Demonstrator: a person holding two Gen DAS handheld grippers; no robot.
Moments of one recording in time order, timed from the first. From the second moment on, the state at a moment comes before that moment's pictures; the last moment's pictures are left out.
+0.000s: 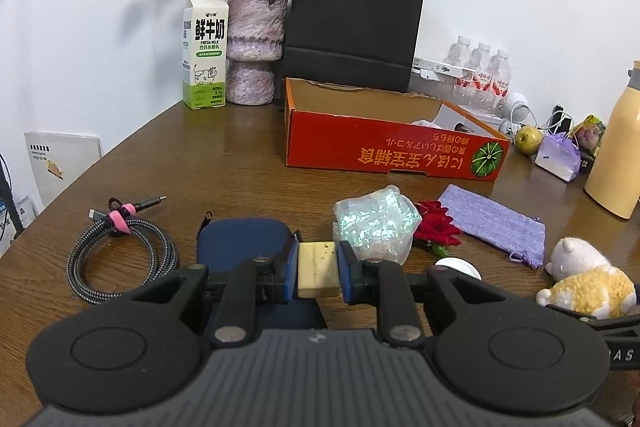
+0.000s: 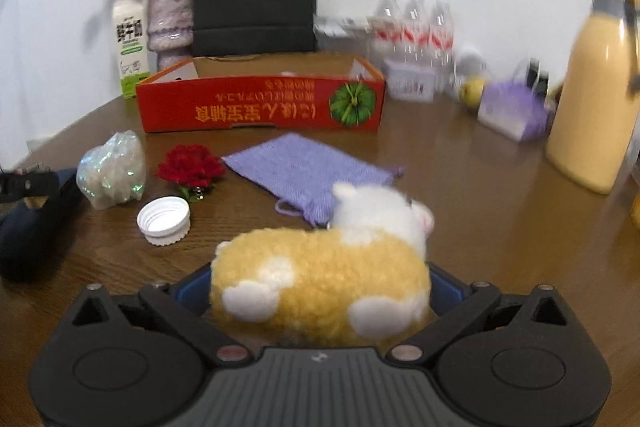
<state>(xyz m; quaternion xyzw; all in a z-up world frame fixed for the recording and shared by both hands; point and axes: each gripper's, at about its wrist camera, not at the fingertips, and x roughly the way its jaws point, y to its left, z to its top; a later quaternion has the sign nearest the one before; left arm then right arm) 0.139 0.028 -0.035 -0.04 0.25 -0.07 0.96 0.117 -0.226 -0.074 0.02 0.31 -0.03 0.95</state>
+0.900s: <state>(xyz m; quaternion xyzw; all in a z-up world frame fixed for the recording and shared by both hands) 0.152 -0.008 0.002 -0.03 0.23 -0.09 0.97 0.127 -0.224 -0.019 -0.01 0.18 0.00 0.98</state>
